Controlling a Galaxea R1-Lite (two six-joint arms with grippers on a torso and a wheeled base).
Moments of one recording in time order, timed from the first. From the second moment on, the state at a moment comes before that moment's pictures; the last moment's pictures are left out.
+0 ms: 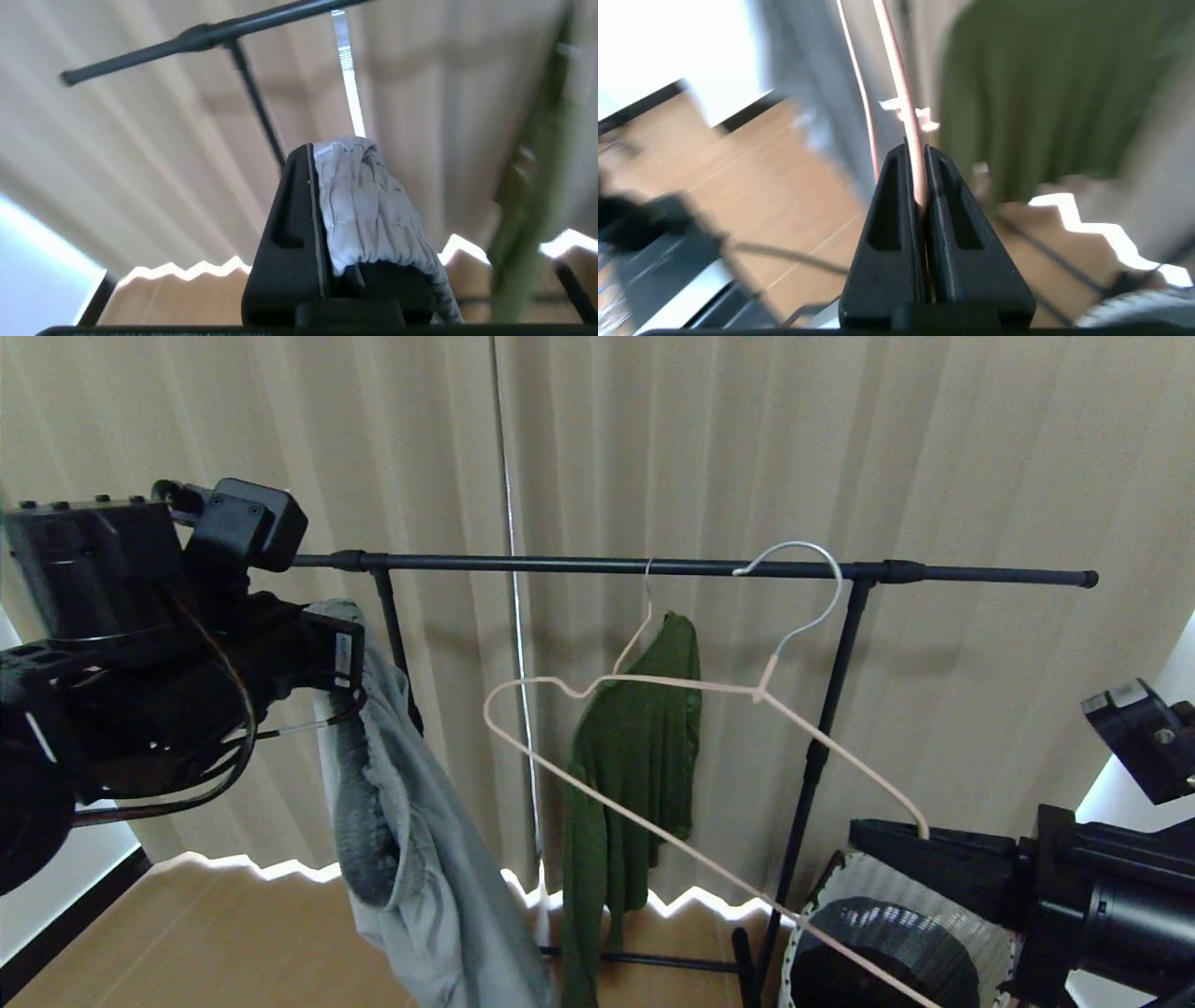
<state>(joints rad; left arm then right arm) -0.34 1.56 -0.89 -0.57 0.38 0.25 0.64 1.20 -0.45 -0.47 0.17 0.26</state>
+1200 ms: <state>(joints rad) -0.37 1.70 -1.02 -0.47 0.43 0.20 0.89 1.49 -0.60 -0.57 -0.03 0.40</state>
